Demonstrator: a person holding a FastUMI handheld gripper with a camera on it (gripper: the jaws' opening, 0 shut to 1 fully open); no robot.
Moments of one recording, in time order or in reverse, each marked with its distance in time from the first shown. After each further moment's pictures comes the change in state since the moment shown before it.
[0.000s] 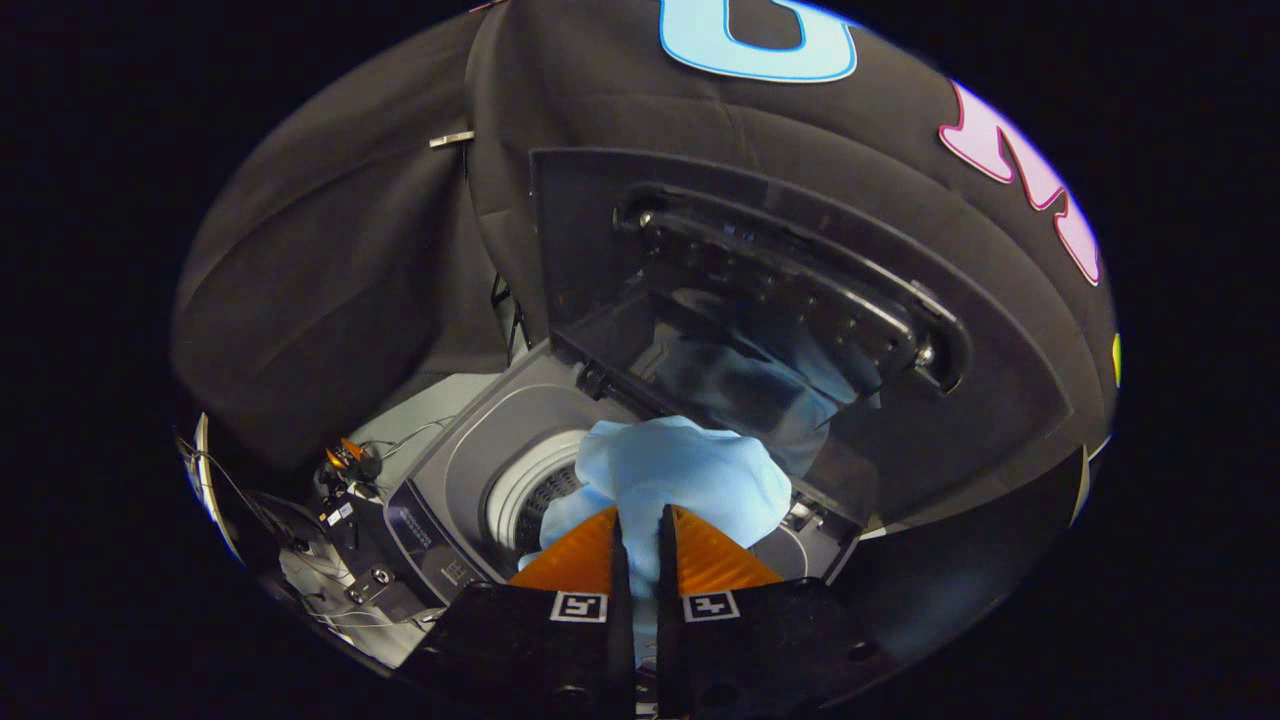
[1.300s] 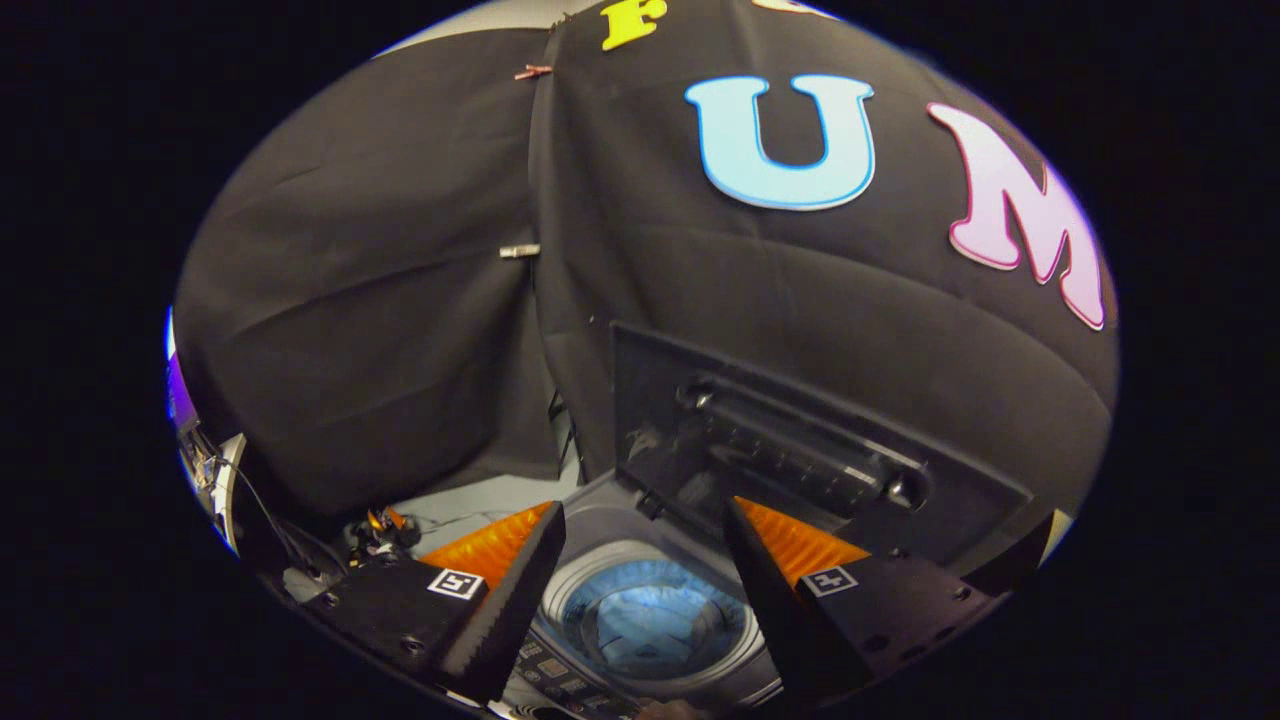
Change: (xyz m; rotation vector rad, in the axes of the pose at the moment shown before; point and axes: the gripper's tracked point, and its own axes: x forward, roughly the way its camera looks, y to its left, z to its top) arm -0.068 0.021 0.100 -0.017 -0.474 0.149
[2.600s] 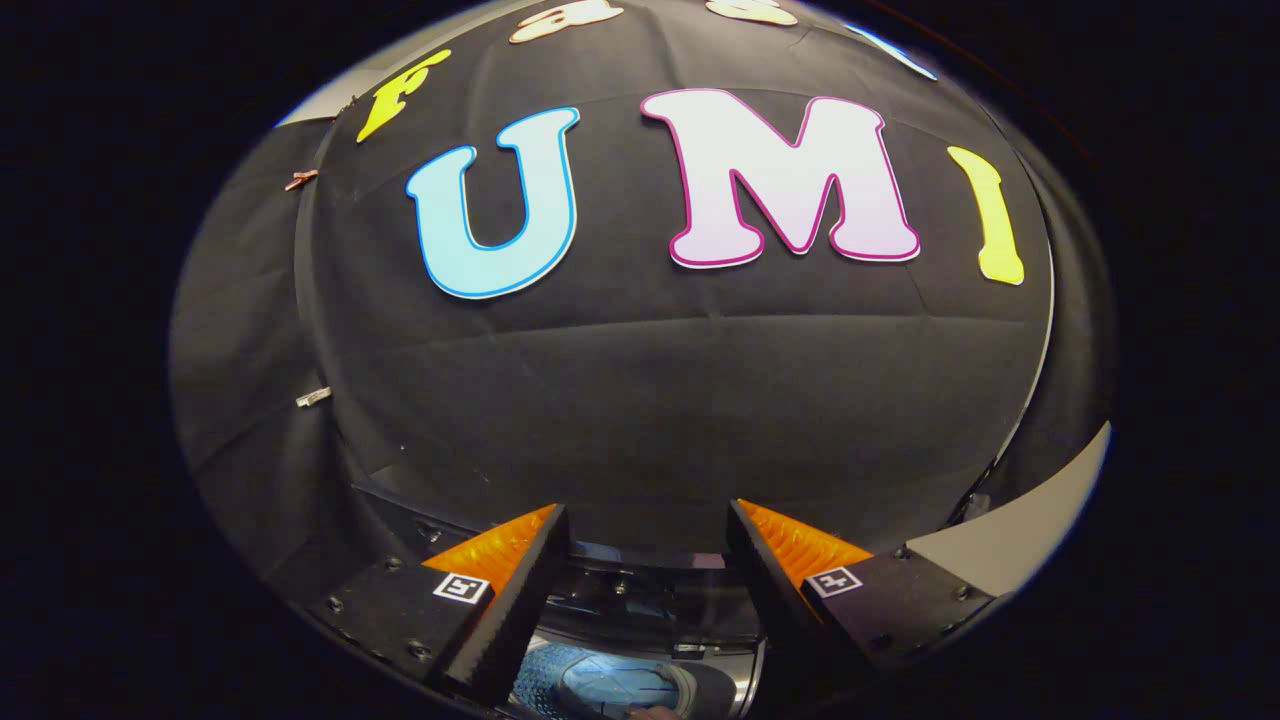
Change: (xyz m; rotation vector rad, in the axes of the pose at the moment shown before) arm -0.007 -0.179 0.037 0.344 -0.159 -0.487
